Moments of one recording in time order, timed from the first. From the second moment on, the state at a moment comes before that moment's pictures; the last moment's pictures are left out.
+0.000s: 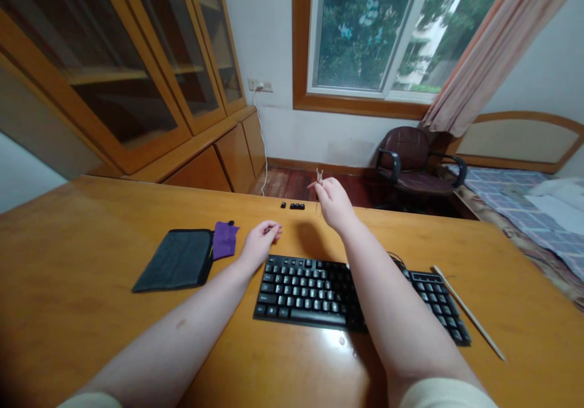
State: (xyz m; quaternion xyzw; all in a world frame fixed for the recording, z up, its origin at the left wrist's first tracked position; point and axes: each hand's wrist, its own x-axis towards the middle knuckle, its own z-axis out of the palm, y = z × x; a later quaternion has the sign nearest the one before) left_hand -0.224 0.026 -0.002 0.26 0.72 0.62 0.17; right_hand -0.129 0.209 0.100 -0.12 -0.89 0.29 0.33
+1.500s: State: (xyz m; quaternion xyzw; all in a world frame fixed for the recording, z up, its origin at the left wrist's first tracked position) left_hand -0.156 0.027 0.012 0.52 0.79 0.29 0.12; right_hand -0.055 0.171 0.030 -0.04 -0.95 0.30 0.11
